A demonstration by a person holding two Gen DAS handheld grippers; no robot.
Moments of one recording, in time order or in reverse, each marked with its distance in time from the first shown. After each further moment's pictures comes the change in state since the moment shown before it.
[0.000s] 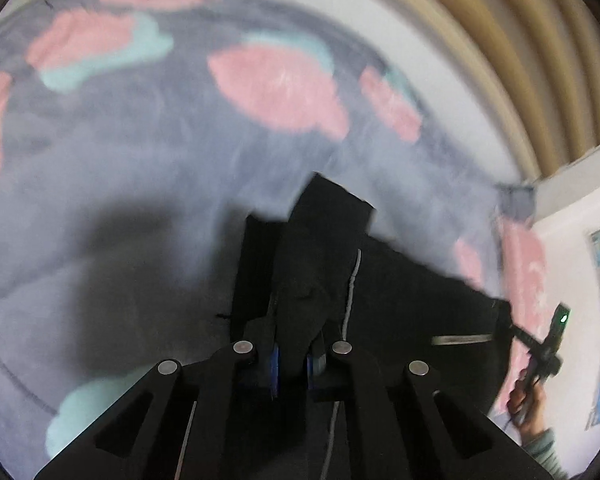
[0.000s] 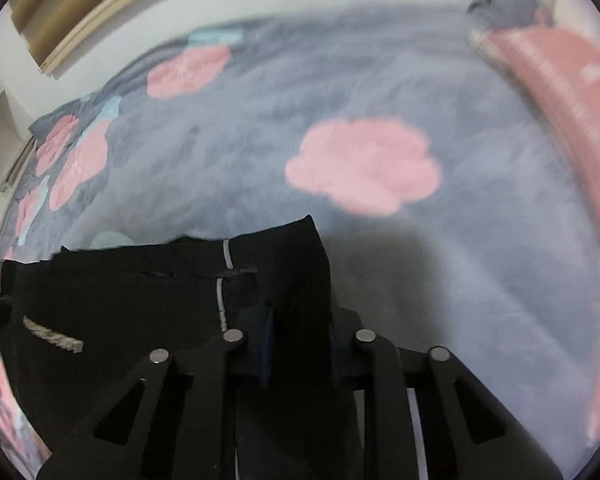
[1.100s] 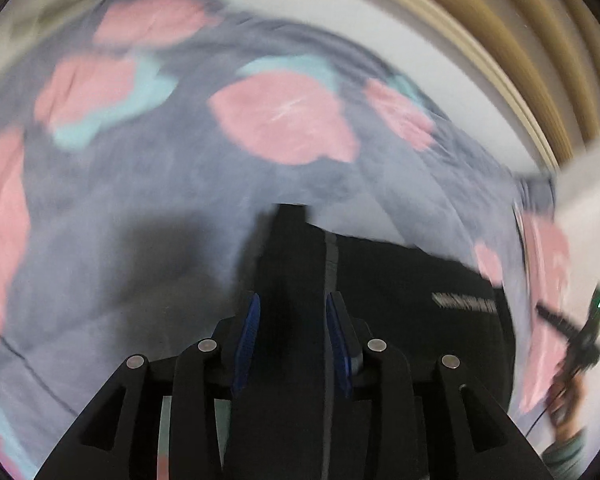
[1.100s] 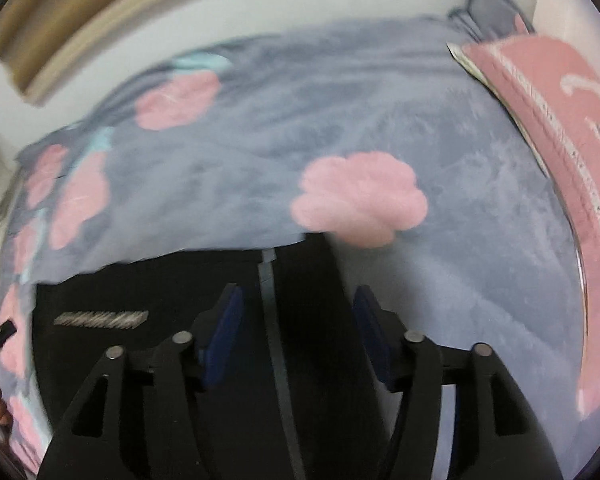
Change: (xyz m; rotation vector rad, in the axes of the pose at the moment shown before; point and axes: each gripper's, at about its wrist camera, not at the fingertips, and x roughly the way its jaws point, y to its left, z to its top) left arm -0.013 -0.039 0.019 0.136 0.012 0.156; right arm -0.029 0.031 0.023 0.055 0.044 0.000
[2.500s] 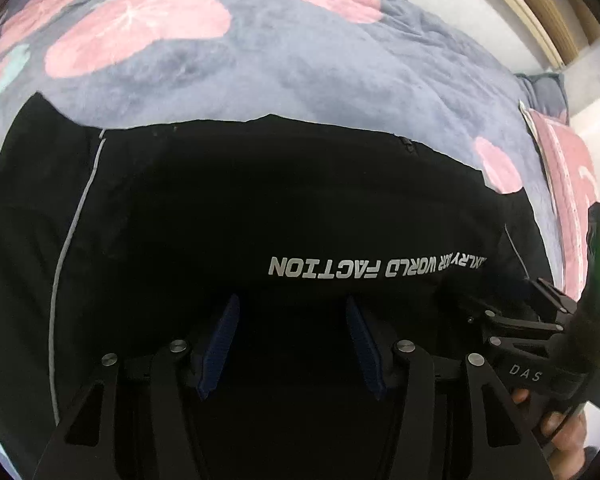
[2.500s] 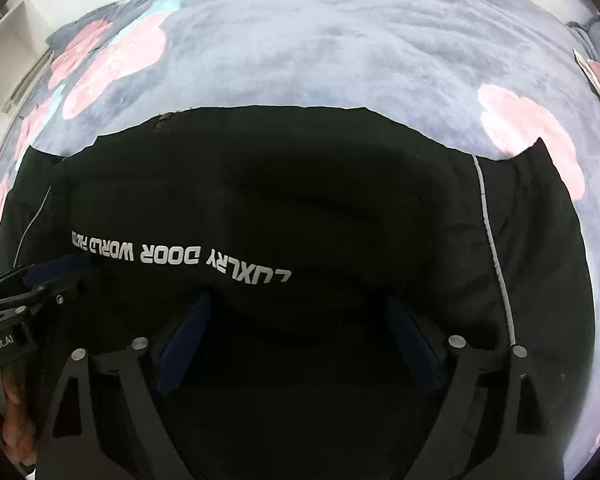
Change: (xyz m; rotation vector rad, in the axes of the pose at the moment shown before) left arm 0.147 -0.125 -0.035 0.142 0.215 0.022; right arm 0.137 0.104 -0.068 -0.216 0.221 0.039
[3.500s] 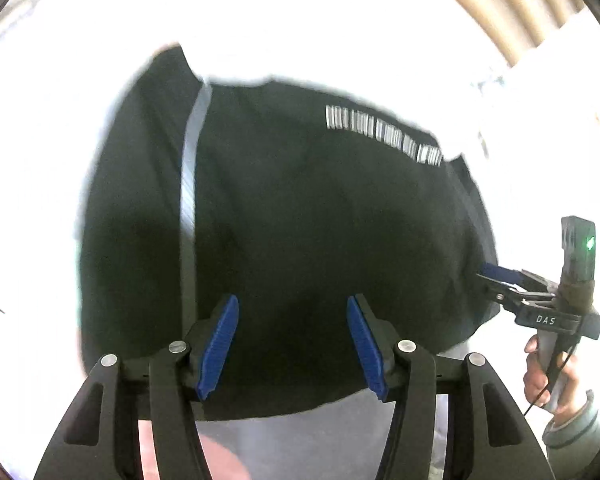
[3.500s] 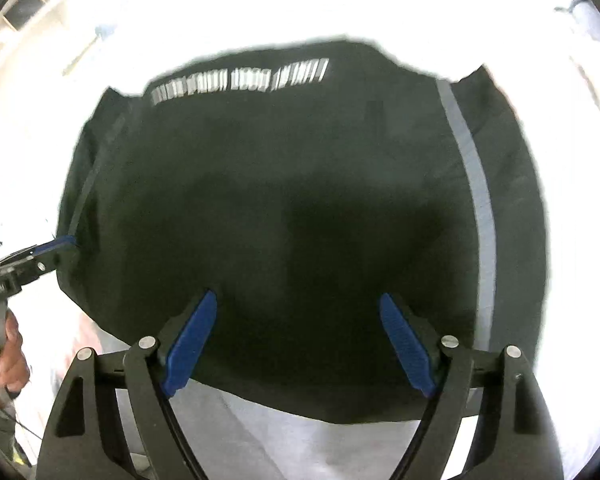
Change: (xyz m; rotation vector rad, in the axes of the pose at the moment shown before) left arm -0.130 0.064 -0.118 0.006 -0.109 -0.133; right arm -0.123 -0.022 -0.133 -0.010 -0.070 0.073
